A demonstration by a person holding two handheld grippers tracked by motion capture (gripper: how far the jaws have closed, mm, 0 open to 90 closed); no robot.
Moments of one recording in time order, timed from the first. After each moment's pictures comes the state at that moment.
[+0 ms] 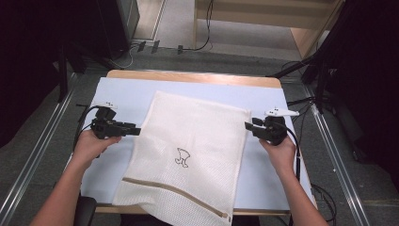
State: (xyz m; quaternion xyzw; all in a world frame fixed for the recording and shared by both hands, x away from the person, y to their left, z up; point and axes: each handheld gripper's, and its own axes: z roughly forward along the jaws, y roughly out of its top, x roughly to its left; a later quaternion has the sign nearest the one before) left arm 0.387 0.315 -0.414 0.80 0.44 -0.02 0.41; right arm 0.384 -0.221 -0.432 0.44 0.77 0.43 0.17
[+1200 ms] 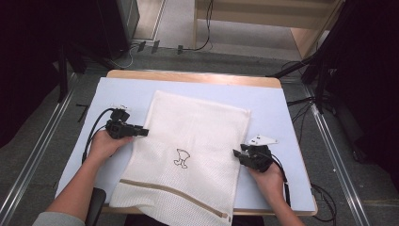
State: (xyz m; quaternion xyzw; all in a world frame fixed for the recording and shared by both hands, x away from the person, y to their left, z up) left arm 0.406 0.294 -0.453 0.81 0.46 -0.01 0.36; right arm 0.324 -0.182 -0.483 0.43 0.80 0.38 0.16
